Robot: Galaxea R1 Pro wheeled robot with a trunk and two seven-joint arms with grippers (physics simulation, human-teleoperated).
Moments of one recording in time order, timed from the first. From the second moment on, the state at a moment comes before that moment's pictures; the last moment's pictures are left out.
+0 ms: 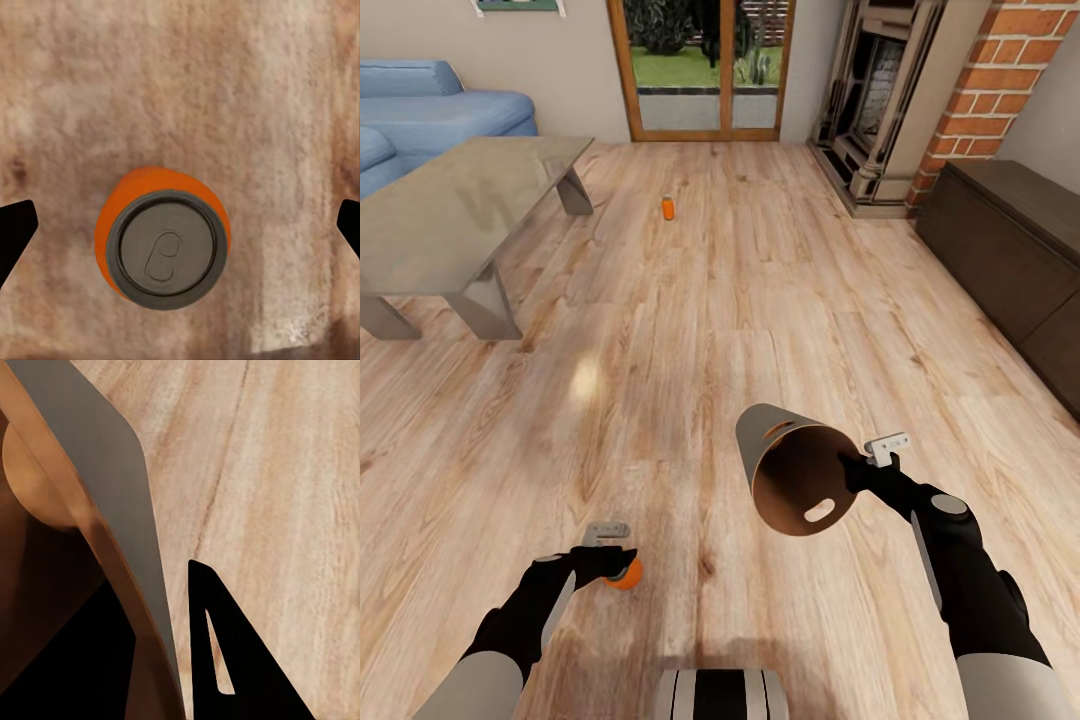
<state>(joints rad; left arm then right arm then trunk) -0.57 0.01 0.15 -0.70 -0.12 0.39 -0.25 -0.53 -0.05 -0.20 -1.31 0.25 0.36 0.51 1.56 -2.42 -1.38</state>
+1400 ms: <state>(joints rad) -0.57 0.01 0.15 -0.70 -0.12 0.39 -0.26 -0.53 -0.04 -0.17 -1.31 0.25 0.37 0.51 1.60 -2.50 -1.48</state>
